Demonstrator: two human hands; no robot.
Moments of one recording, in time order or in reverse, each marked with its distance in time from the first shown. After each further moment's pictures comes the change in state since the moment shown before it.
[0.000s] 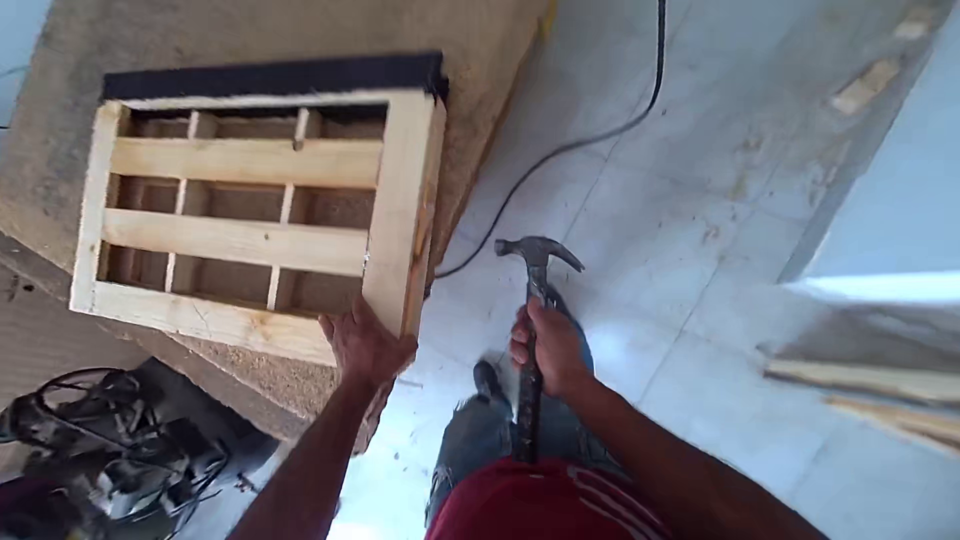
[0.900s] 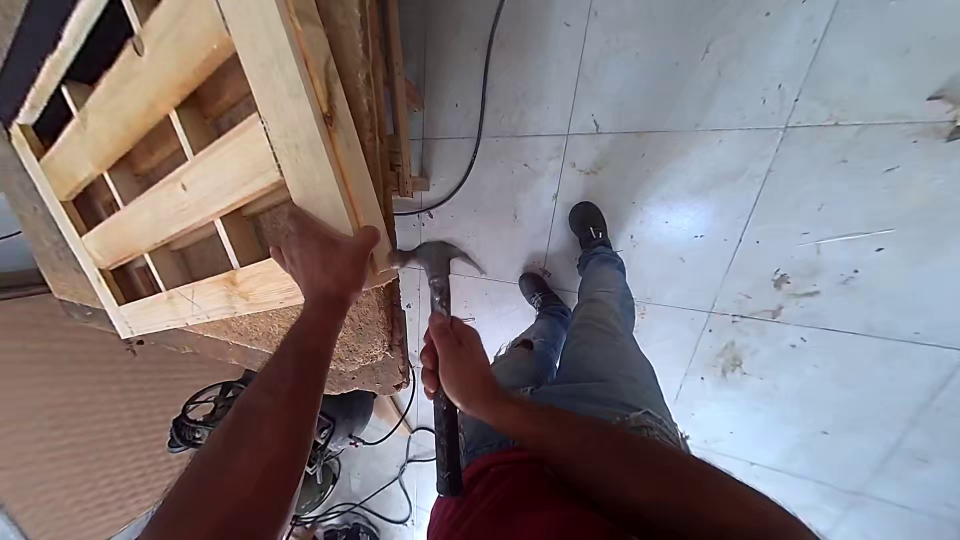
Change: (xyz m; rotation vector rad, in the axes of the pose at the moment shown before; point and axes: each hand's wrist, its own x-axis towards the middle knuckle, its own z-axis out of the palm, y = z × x) left_hand -0.004 0.002 0.008 -0.013 0.084 0.032; right_hand -0.077 0.211 0.077 0.240 -0.064 0.028
